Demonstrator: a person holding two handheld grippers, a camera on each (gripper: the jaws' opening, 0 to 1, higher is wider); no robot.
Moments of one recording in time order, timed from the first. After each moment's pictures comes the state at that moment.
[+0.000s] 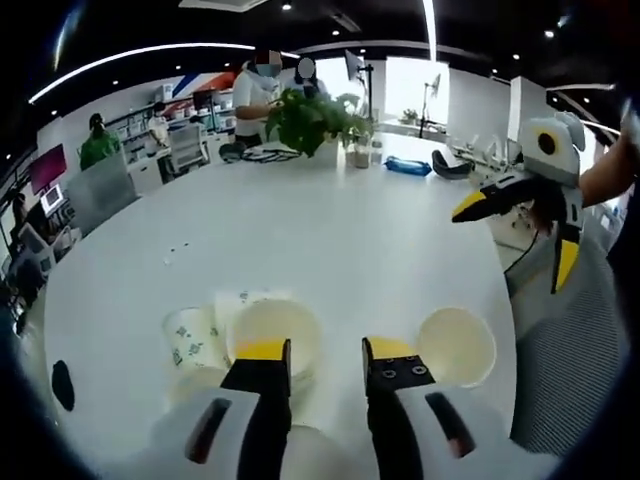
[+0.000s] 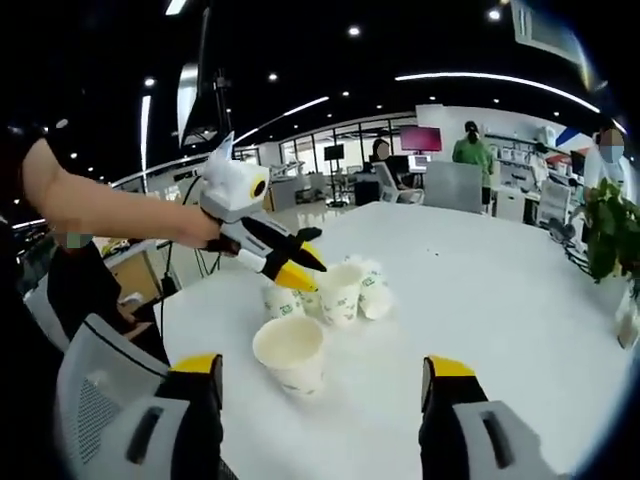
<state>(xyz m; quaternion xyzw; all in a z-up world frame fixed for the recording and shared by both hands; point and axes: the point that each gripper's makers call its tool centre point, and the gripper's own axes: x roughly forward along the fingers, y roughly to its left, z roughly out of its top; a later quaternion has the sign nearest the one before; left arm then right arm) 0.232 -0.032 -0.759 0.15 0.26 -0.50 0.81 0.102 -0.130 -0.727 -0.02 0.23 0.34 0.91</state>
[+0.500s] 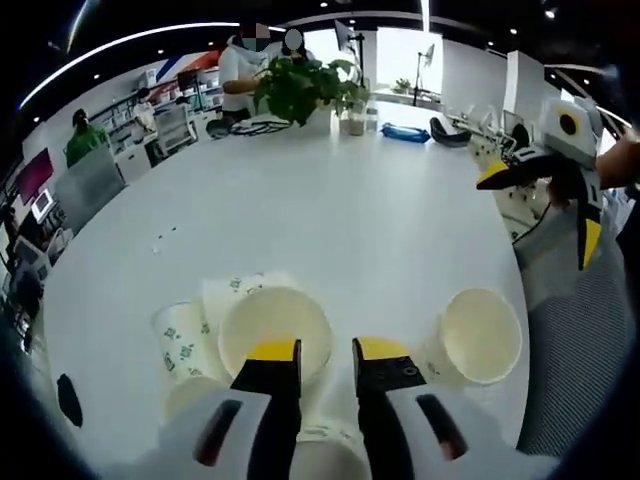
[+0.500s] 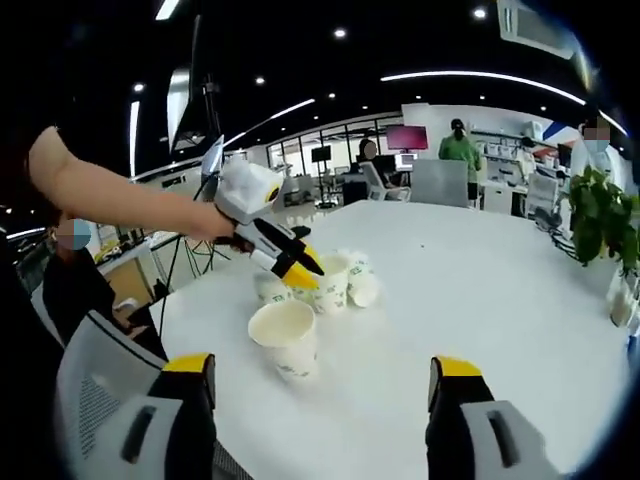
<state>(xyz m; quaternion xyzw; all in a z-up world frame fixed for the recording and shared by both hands) 0.239 -0.039 -0.783 0.21 0.31 -0.51 0.78 0.088 -0.149 -0.737 0.00 0.23 0.32 0.92</state>
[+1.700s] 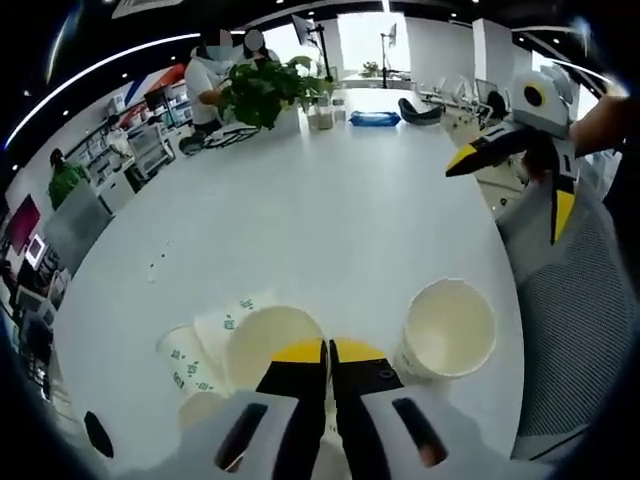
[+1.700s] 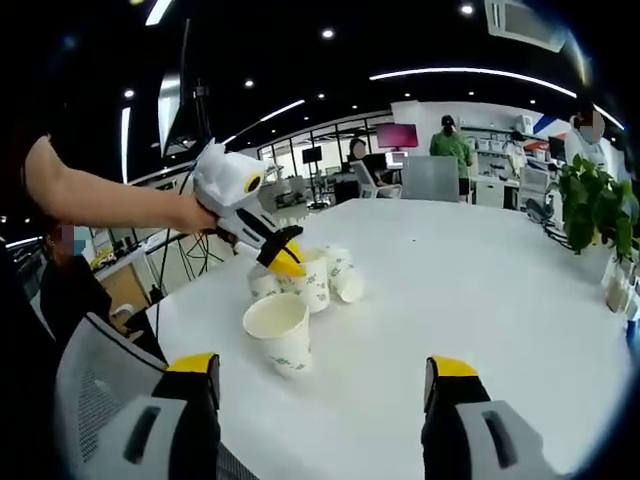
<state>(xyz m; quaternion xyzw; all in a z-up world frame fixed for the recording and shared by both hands) 0.214 -0.042 -0.760 0.27 0.27 -0.53 0.75 0.085 -0.156 -0.739 0.01 0.23 0.31 0.92</state>
